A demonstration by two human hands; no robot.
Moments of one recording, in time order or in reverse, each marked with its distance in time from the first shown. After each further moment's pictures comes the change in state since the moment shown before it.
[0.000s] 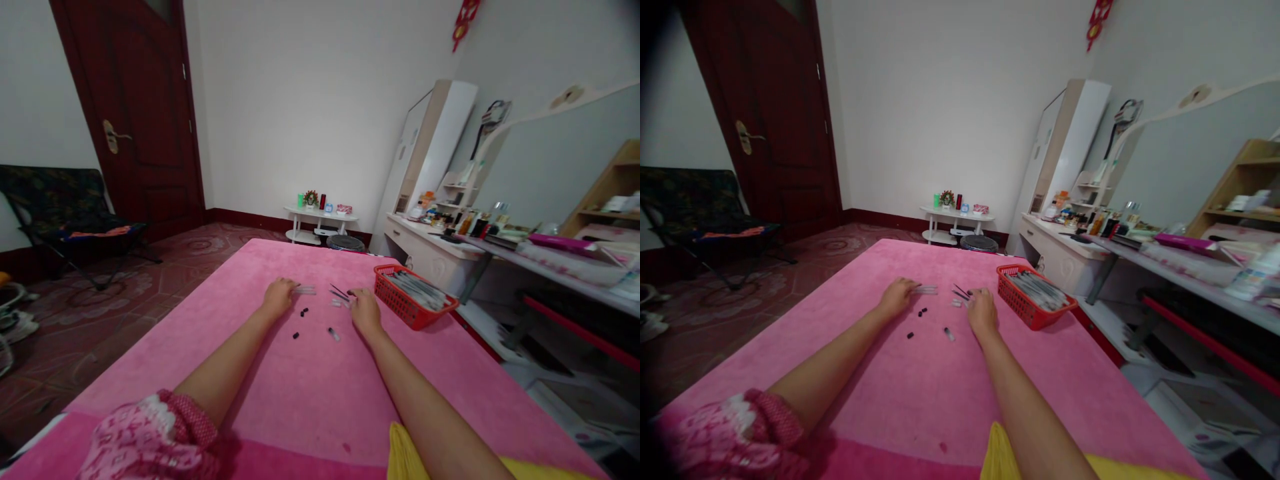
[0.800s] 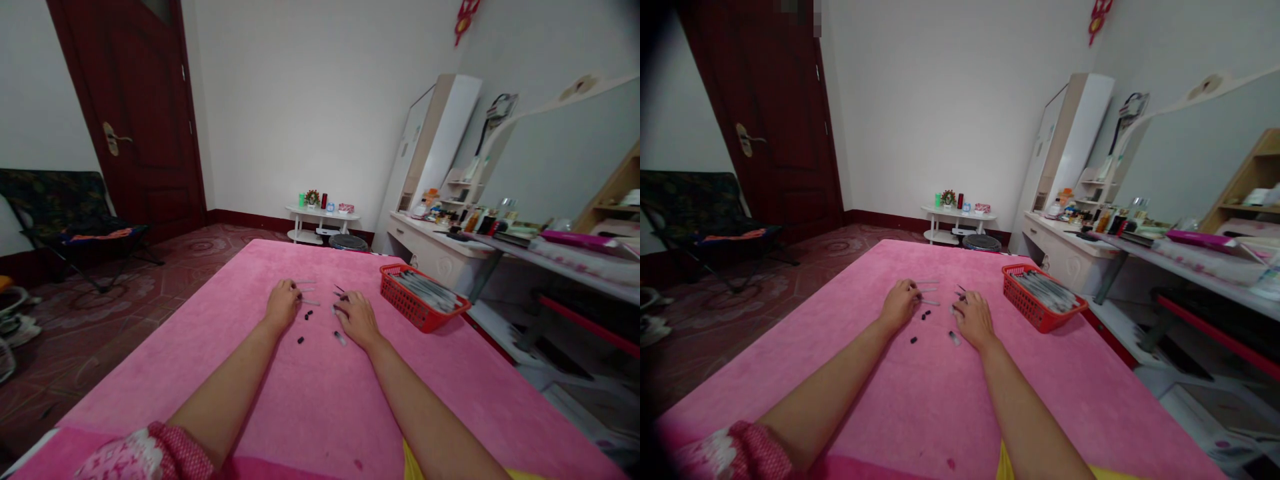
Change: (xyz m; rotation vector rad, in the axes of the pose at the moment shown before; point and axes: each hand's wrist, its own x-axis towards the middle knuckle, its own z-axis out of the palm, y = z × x) left_hand -0.016 0.009 0.003 0.098 0.064 0.000; right_hand -0.012 -0.023 0.006 -0.034 -0.113 -0.327
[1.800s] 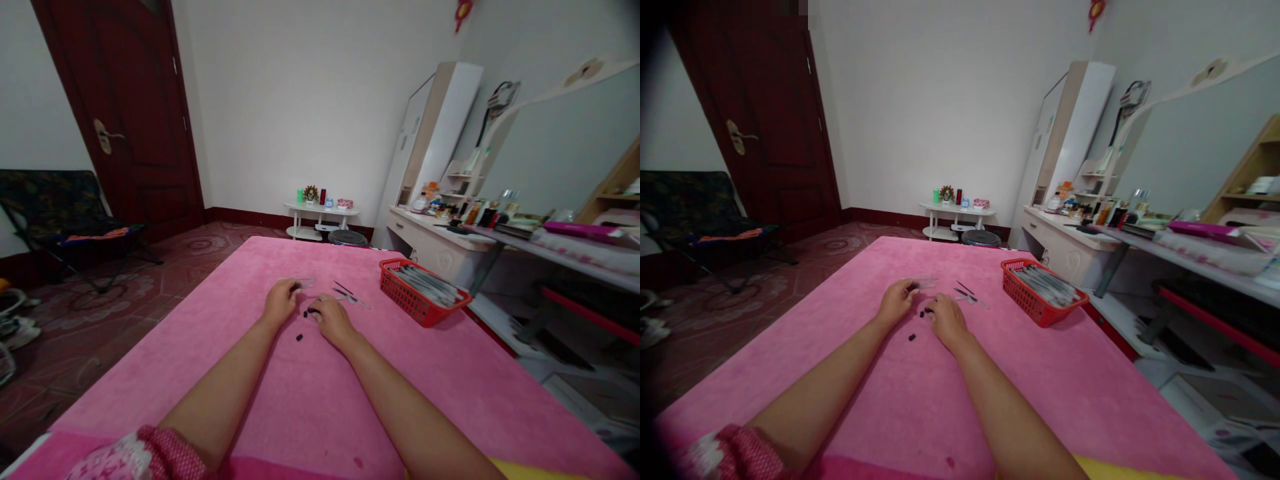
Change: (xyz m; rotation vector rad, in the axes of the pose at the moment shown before) left_hand 0.003 -0.006 0.010 -0.333 0.205 -0.037; right_hand 0.017 -0.050 0.027 0.152 -0.129 -0.021
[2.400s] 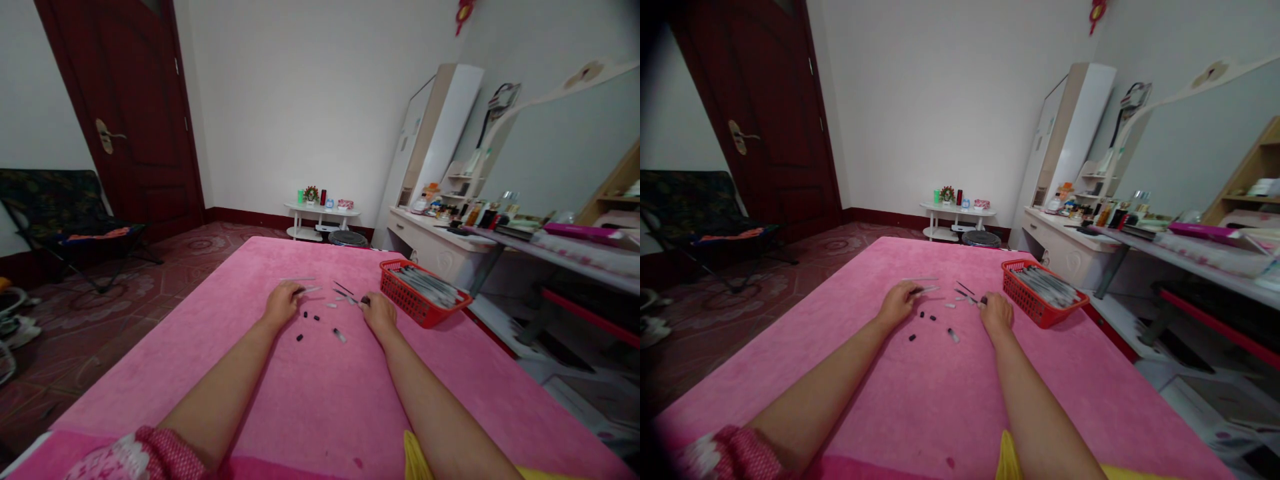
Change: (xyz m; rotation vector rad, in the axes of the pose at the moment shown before) left_hand -0.001 0.003 -0.001 0.032 -0.099 0.081; right_hand -0.025 0.098 -0.035 -0.306 0.132 0.567
